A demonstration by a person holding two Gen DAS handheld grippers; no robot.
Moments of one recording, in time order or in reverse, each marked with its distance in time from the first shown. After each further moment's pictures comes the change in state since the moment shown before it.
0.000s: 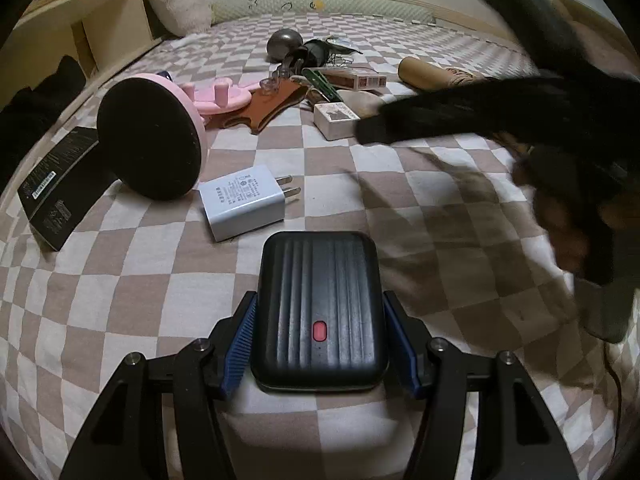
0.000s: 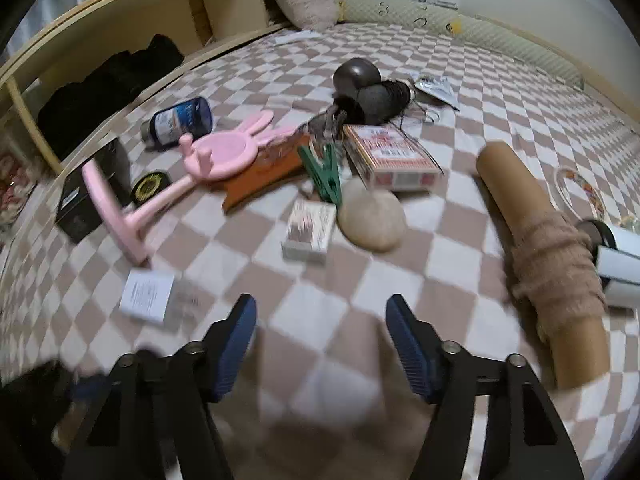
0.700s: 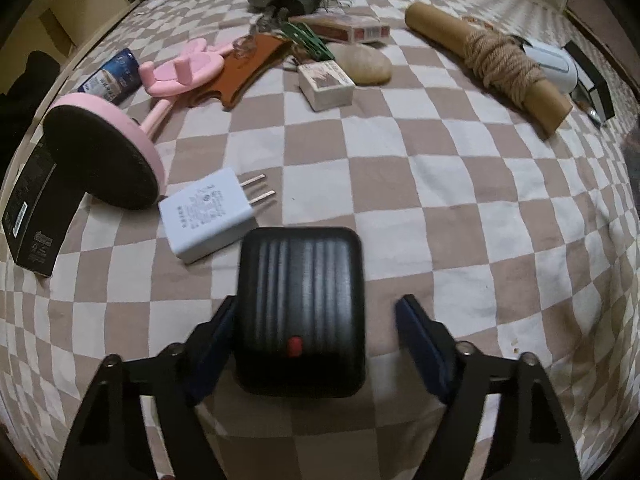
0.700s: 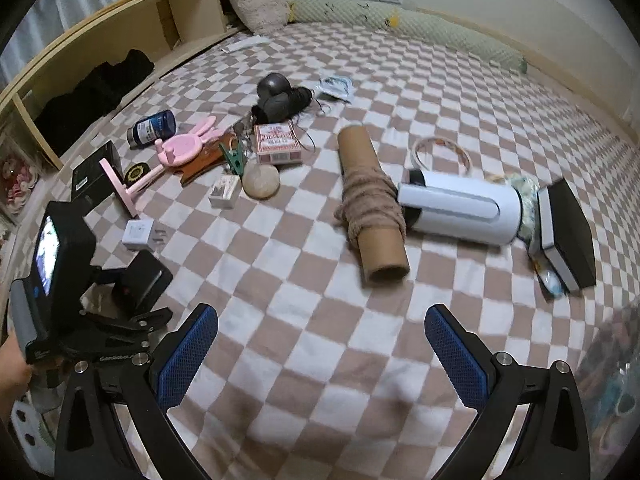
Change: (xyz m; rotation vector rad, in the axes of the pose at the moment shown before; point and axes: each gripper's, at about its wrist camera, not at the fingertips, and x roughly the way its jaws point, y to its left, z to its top) left arm -0.002 0.004 0.029 0.021 0.259 0.039; right arm -0.132 -0.083 -0.036 0.015 0.063 -0.091
